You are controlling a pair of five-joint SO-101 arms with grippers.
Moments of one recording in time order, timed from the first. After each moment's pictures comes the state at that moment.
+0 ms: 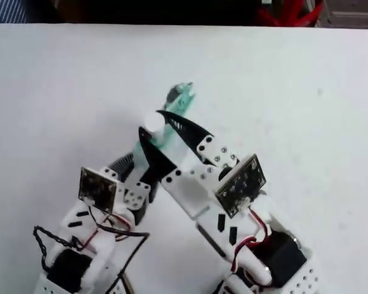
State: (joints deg) left arm 17.3 -104.0 83.7 45.1 4.6; right arm -44.9 -71.3 47.5 35.1 10.2
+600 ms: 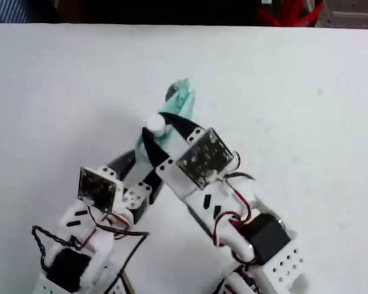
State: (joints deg) left arm 17.2 -104.0 83.7 44.7 3.4; right arm -40.8 -63.0 45.2 39.2 15.3
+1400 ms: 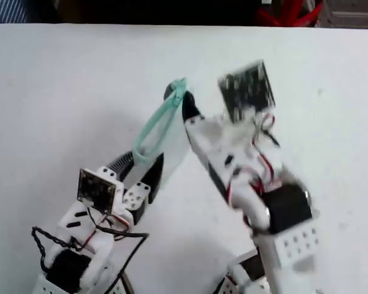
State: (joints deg) left arm 17.3 -104.0 84.0 44.6 3.6; right arm -26.9 -46.1 16.9 60.0 4.1
